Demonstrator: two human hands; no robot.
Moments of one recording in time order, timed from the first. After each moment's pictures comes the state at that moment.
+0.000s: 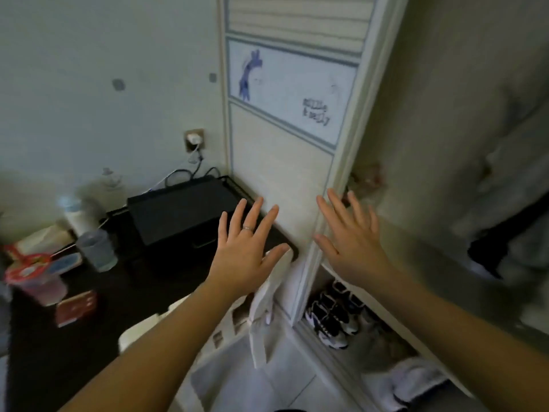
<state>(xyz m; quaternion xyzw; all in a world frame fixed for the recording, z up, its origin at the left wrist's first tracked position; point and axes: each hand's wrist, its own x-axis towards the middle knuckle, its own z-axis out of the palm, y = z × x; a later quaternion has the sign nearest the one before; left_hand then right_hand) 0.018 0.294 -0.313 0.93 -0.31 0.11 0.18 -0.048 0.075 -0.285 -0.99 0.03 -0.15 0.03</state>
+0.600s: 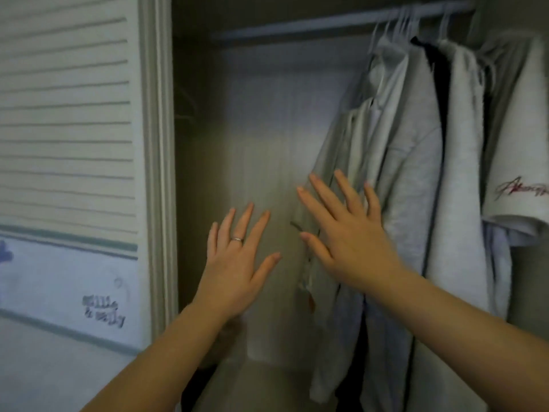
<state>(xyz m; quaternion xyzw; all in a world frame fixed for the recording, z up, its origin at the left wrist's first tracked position) 0.111 -0.058 -0.091 0.72 -0.55 0.29 0.29 -0.075 -0.167 -0.032 -0.84 0.21 -0.40 -0.29</state>
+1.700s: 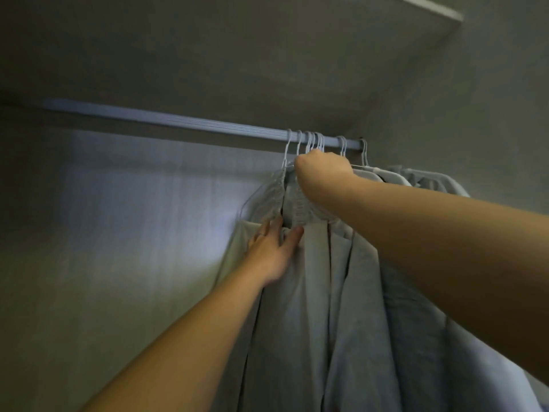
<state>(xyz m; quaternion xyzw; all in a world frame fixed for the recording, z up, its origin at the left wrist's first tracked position) 0.110 -0.404 0.168 0.47 -0.73 0.04 0.49 -0.014 -0.323 0.278 -0.65 0.55 -0.29 -0.44</state>
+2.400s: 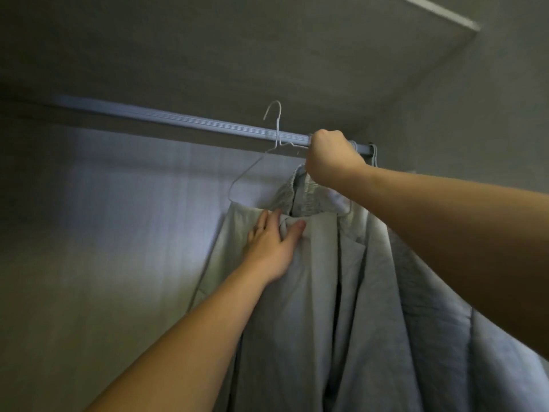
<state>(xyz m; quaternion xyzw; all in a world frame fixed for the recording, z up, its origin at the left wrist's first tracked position) 0.133 -0.406 0.177 0.44 -0.71 0.06 0.54 0.002 -0.322 0.303 -0.65 0.49 -0.48 -0.33</state>
